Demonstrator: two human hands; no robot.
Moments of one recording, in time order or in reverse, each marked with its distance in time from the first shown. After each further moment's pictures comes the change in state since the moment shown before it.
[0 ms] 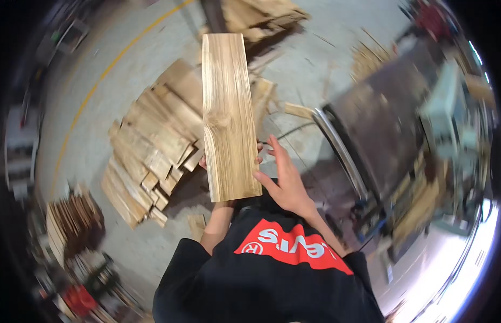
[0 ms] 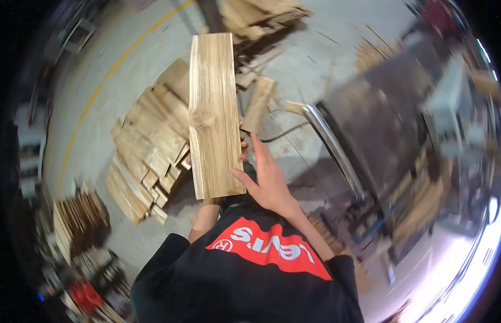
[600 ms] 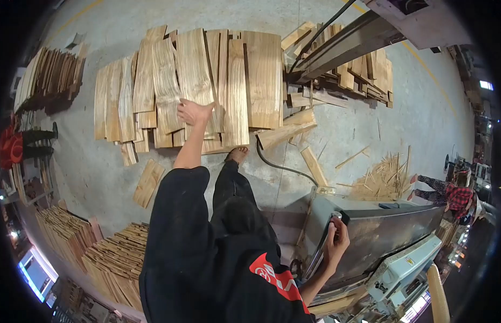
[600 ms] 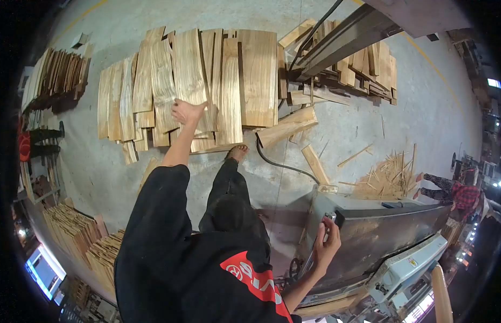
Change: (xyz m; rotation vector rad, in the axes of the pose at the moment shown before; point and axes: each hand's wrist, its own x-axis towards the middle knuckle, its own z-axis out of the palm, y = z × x) left_hand 0.040 0.265 -0.260 1.444 2.192 -0.237; right_hand 0.111 0.072 -0.083 -0.401 -0.086 0.349
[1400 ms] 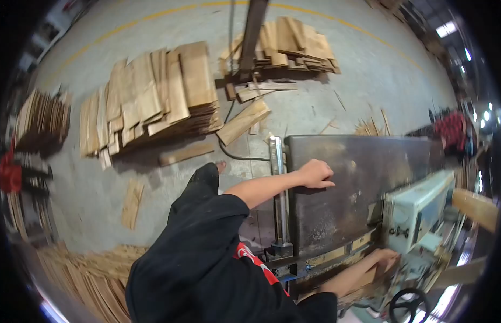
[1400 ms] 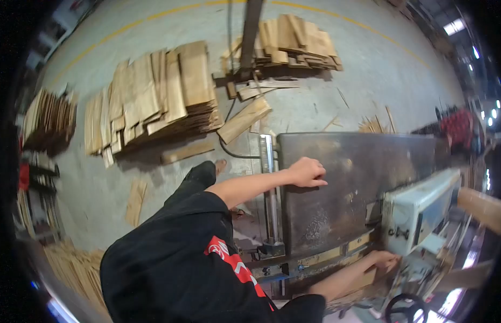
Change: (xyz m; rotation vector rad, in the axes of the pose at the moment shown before) left_hand -0.709 -0.017 0.087 -0.379 -0.806 2.082; right_hand -0.139 0.603 -0.344 0.188 1.819 0.795
